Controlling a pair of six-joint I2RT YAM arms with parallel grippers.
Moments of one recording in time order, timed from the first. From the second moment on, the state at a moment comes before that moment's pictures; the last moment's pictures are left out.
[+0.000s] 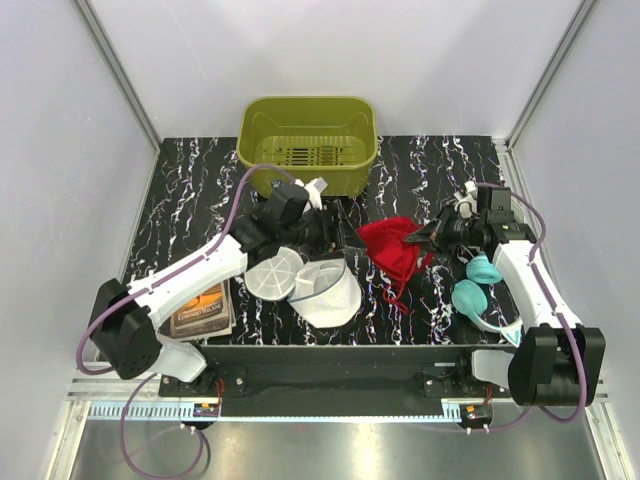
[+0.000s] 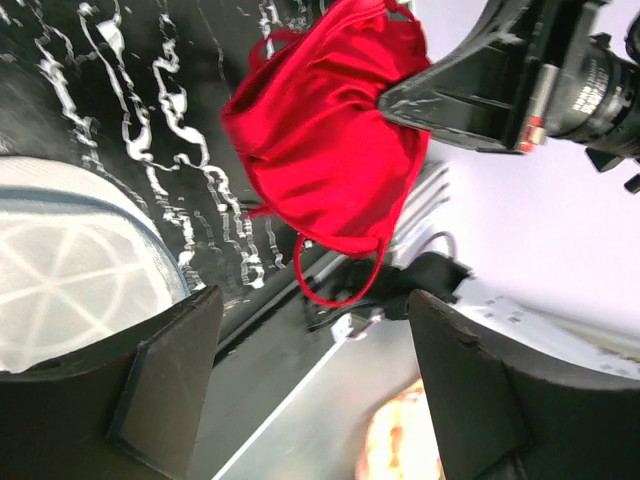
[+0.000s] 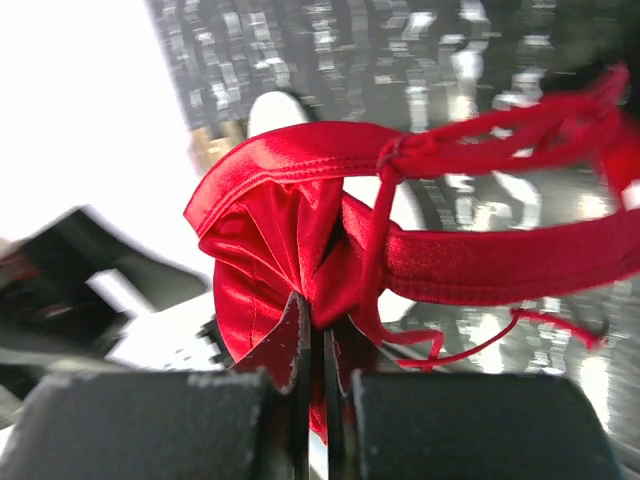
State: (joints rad) left arm -0.75 1.43 1.20 -0.38 0.38 -0.91; right arm -0.03 1.23 0.90 -0.57 -0.75 0.69
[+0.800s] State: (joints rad) left arm -0.77 1.26 0.90 0.05 0.31 -1.15; right arm 0.14 1.23 0.97 -0.38 -0.84 1.00
